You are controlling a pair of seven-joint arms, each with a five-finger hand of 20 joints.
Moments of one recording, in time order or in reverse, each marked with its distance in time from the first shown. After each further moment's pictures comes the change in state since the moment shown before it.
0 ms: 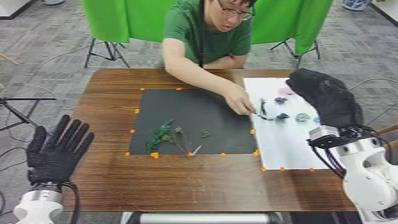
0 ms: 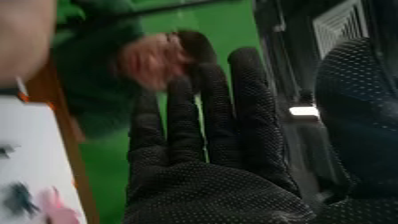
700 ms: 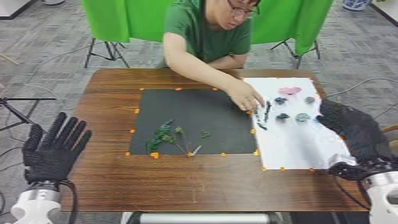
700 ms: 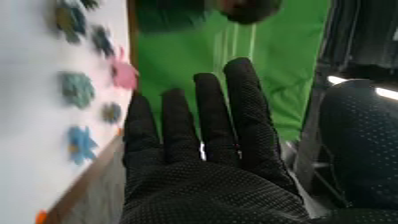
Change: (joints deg) left arm 0.2 0.1 -0.5 0.0 0.1 -0.5 1.0; right arm -19.8 2.5 10.9 -5.7 -7.4 9.6 4.5
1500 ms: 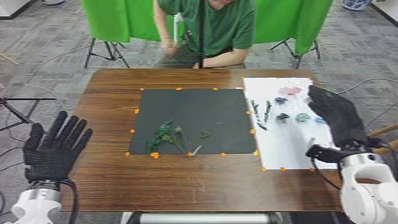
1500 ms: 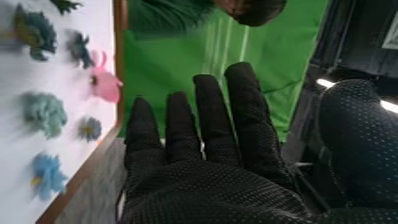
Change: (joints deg) left arm -0.3 0.5 0.3 0.0 0.5 -1.0 0.1; right arm 10.6 6.0 -13.3 0.9 -2.5 16.7 -0.6
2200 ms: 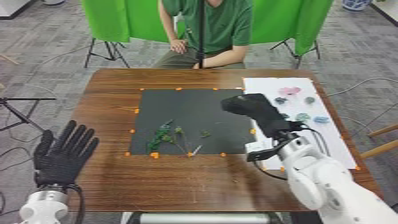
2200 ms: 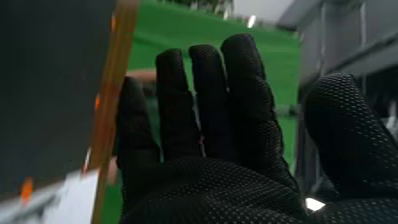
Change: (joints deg) left arm 0.0 0.0 1.9 -0.9 -2.2 6.4 -0.8; right arm 21.3 -4.5 -22.5 1.8 -11.3 -15.8 7.1
